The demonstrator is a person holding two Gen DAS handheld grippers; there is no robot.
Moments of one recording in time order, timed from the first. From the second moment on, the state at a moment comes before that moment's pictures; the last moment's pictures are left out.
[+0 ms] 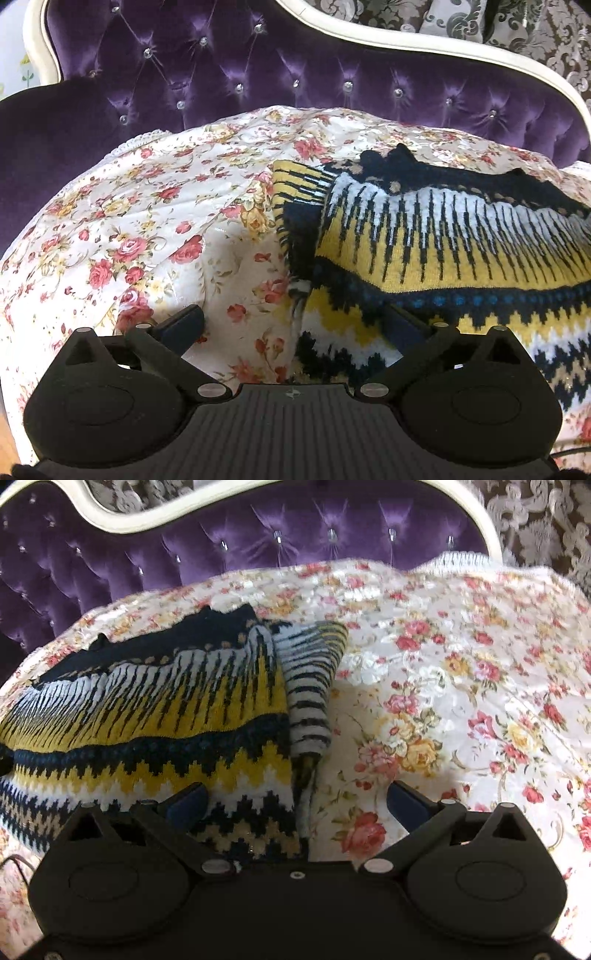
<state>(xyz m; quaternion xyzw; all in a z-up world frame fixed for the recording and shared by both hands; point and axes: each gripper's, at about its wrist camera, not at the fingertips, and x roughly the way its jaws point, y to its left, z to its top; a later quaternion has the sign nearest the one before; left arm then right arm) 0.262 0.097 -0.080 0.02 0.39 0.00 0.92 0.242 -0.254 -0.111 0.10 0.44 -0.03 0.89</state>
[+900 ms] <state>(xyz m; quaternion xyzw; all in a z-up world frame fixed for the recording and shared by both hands) 0.258 0.070 -0.020 -0.06 0.38 0.01 0.92 0.242 -0.340 -0.120 0.44 0.41 0.06 0.80</state>
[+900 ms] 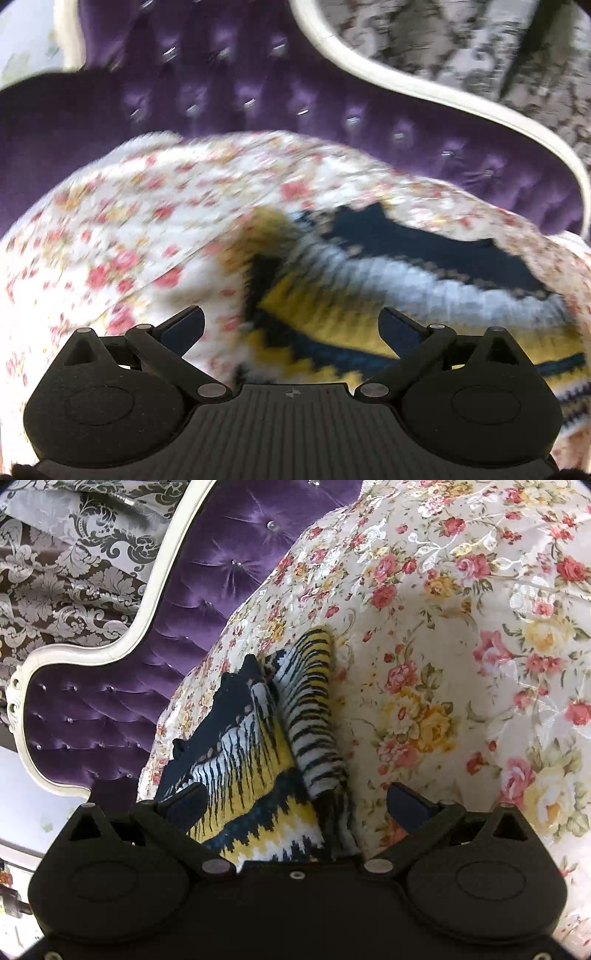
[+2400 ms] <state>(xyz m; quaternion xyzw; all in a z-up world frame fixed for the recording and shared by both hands) 0.321 -0.054 -0.075 0.06 0.42 -0.05 0.90 0.249 -0.330 -0.125 0.42 0.42 0.08 0.80</state>
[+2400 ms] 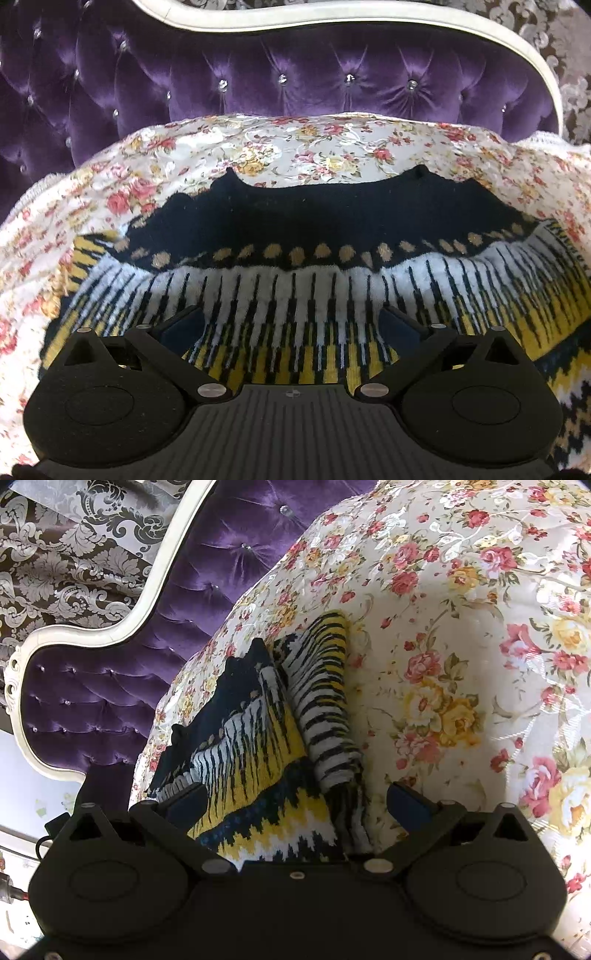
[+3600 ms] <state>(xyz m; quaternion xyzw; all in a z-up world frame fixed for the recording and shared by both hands) 0.328 -0.050 -0.078 0.05 0.44 -0.07 0.89 0.269 -0.324 -0.149 0.45 0.38 0.12 0.80</state>
